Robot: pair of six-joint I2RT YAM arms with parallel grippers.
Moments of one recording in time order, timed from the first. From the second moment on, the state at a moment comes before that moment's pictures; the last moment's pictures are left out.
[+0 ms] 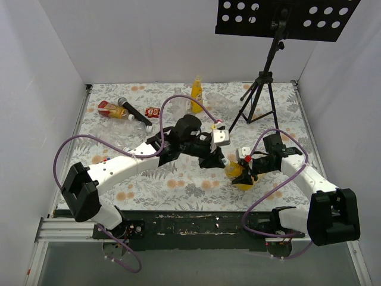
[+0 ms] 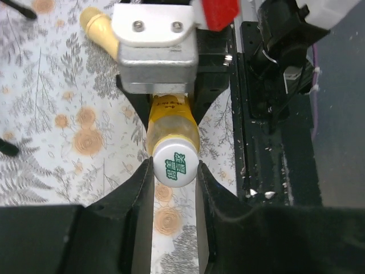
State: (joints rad) left arm -0.92 1.48 1.20 -0.21 0.66 0.29; right arm 0.20 1.20 0.66 -0.76 -1.10 -1.28
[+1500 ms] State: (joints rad) left arm -1.06 1.14 0.95 -0.13 0.45 0.36; right arm 0.20 1.23 0.66 -0.79 -1.10 -1.30
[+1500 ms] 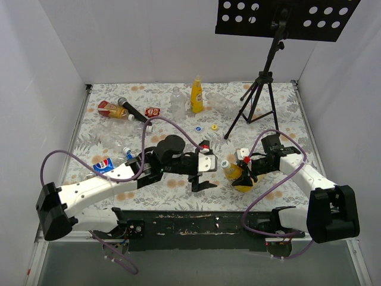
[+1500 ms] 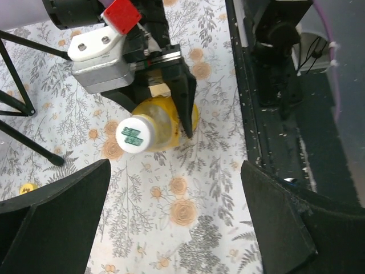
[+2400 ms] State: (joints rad) left arm -0.97 1.44 1.10 -0.07 0.62 0.45; right arm 0.20 1.23 0.66 -0.79 -1.10 -1.31
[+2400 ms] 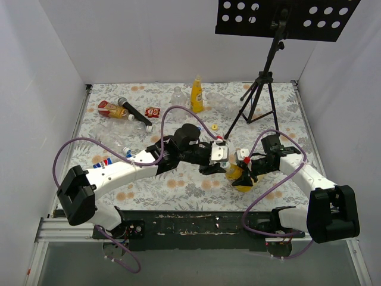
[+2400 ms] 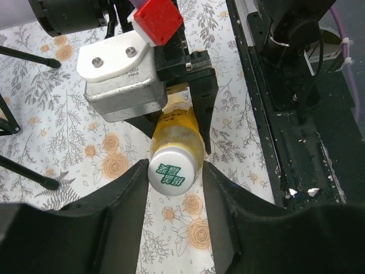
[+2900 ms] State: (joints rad) left arm -0.97 1.47 1.22 -0.20 0.44 -0.07; right arm 0.20 1.23 0.66 -0.79 -1.13 -1.28
